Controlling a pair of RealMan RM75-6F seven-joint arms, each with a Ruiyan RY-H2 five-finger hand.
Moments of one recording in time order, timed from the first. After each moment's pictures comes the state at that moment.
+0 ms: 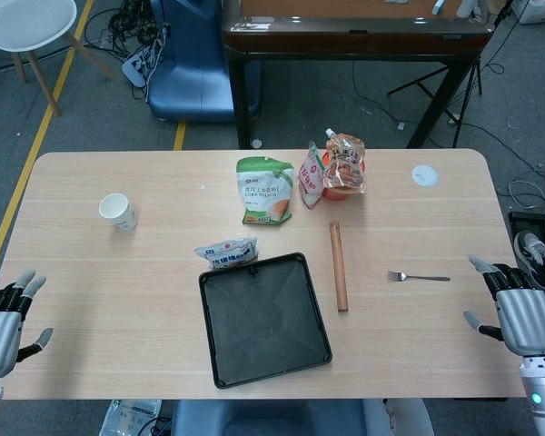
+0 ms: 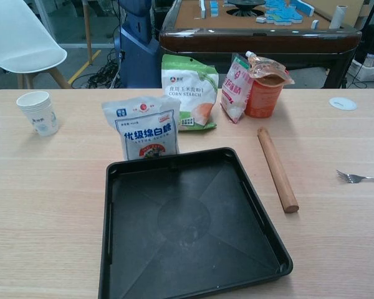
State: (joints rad) left arm -0.07 -1.15 -0.05 -1.60 1.49 1.52 0.14; right arm 0.09 -1.12 0.07 -1.62 -1.50 1.46 -0.11
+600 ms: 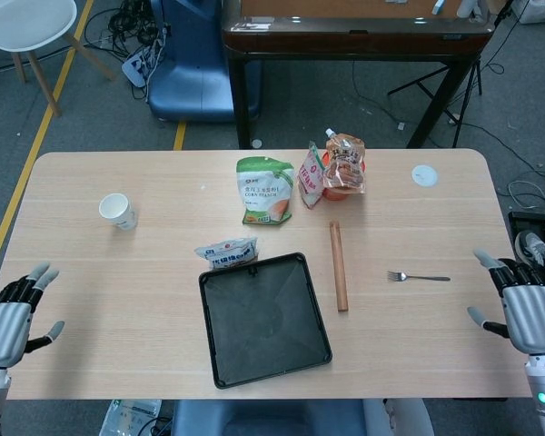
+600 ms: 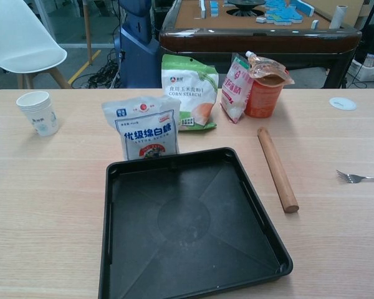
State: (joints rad) left arm -0.13 -1.15 -0.06 -1.57 1.51 1.45 0.00; right arm 0.09 -1.07 0.08 -1.66 -1.50 1.49 -0.11
